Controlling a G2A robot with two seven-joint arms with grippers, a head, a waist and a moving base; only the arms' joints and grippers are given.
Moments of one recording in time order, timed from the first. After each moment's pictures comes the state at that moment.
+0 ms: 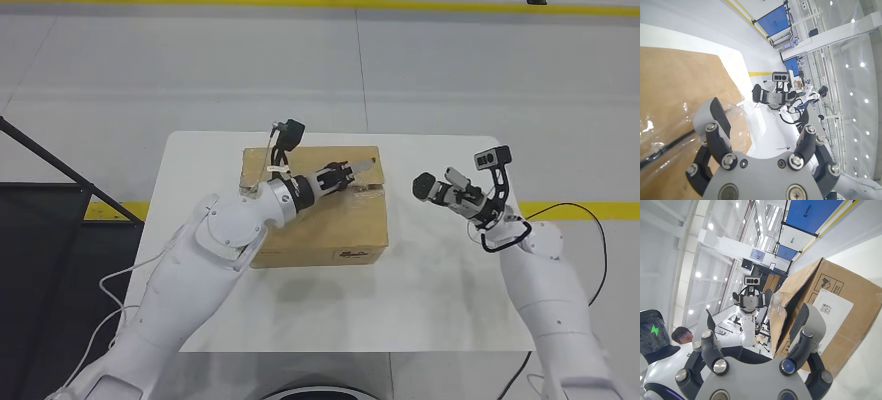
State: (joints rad) left arm 0.84 -1.27 -1.05 -1.63 0.02 0.15 -0.57; right arm -0.78 -1.15 1.31 -0.92 0.70 -0.58 1.24
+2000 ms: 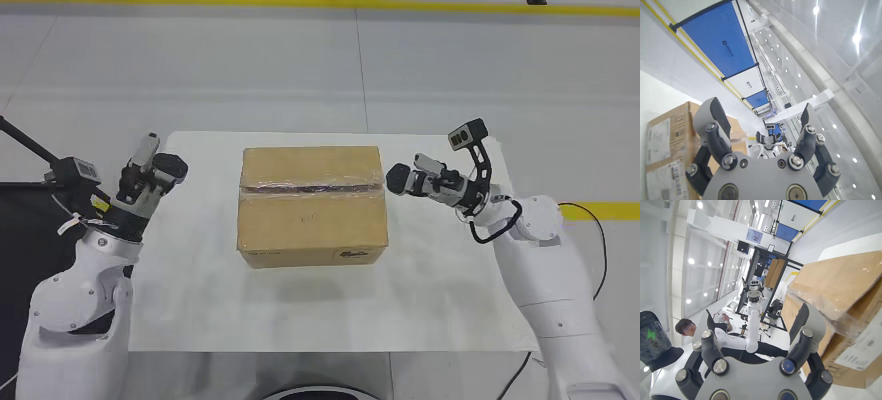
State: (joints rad) left arm 1.47 -1.24 -1.82 -1.97 -0.22 -0.09 -0.40; right arm -0.77 -1.12 1.21 -1.27 0.61 -0.31 1.13
